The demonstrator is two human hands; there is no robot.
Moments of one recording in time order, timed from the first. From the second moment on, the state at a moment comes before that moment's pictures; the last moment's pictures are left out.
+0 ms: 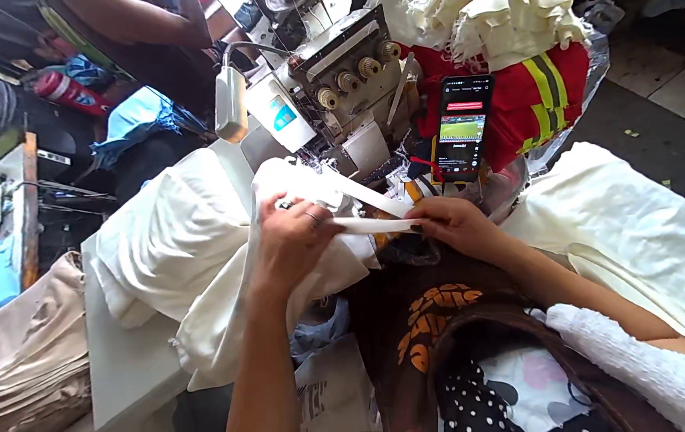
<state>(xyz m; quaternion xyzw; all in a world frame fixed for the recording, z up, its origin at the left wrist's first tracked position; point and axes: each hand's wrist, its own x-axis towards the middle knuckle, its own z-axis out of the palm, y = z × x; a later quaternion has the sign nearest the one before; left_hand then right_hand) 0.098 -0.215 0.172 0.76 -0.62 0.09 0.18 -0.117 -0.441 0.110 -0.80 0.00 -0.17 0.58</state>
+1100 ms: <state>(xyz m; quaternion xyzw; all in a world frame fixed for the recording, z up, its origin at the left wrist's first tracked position) 0.052 -0.227 0.185 0.66 -0.72 -0.03 0.20 -0.119 -0.425 0.104 -0.83 -0.11 -0.15 0.52</state>
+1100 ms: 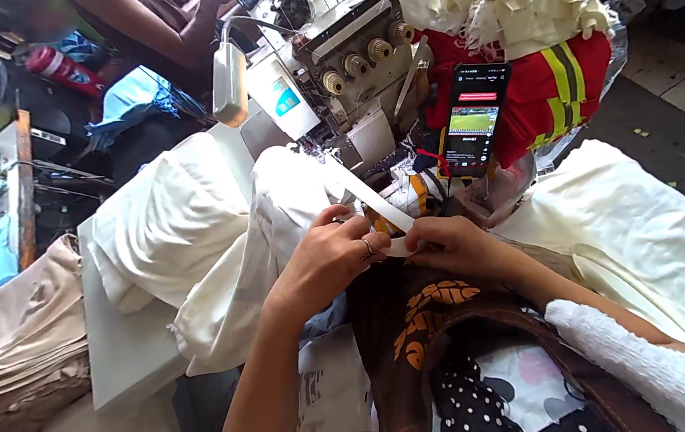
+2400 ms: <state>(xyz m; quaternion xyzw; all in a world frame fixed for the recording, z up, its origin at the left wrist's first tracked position) 0.053 -0.077 0.202 0.91 -0.30 0.20 0.21 0.049 -0.396 0.117 -0.81 -0.10 -0.22 0.54</state>
